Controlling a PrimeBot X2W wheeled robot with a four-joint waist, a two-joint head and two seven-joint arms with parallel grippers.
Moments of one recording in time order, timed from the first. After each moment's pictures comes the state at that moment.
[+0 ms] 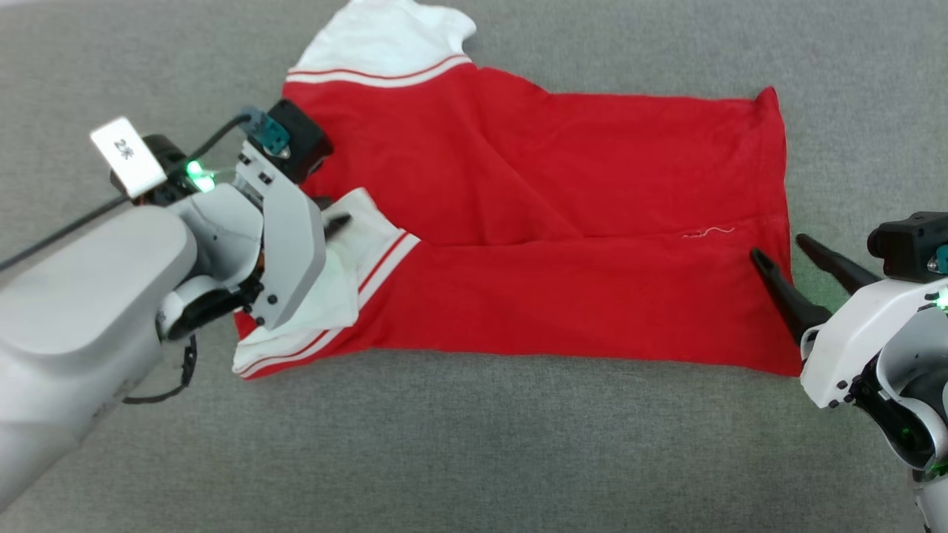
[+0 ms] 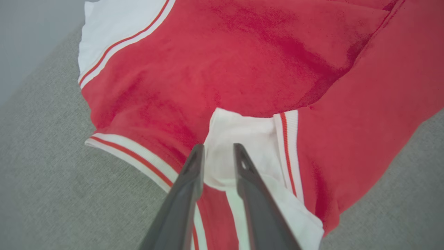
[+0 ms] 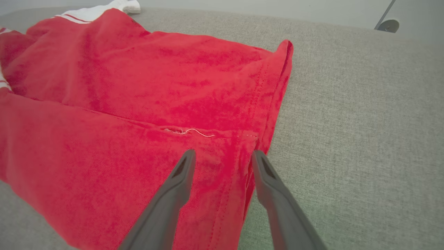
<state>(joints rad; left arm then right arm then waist) -1.19 0.75 -1.23 0.31 -0.99 -0.11 0.43 -0.40 -0.40 0.20 0.08 0.49 0.13 0.37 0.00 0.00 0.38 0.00</state>
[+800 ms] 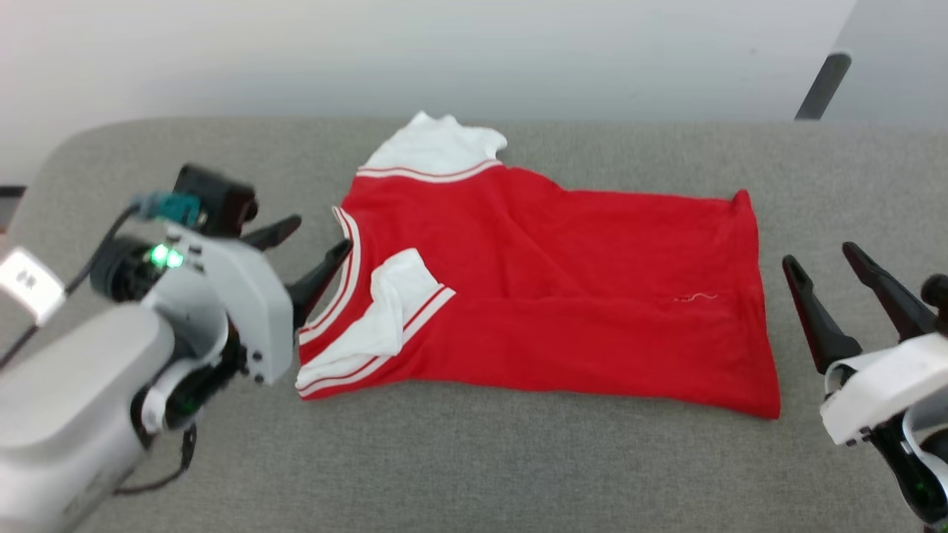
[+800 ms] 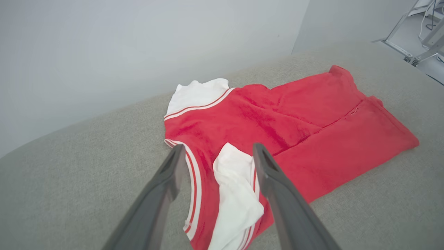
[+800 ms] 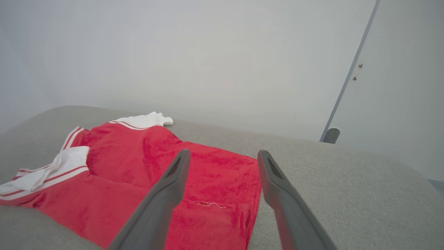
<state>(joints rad) -0.94 0.83 -1.09 0.16 -1.14 0.08 0.13 -0.24 -0.34 0.07 -0.05 0.40 0.13 0.21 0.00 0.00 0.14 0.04</state>
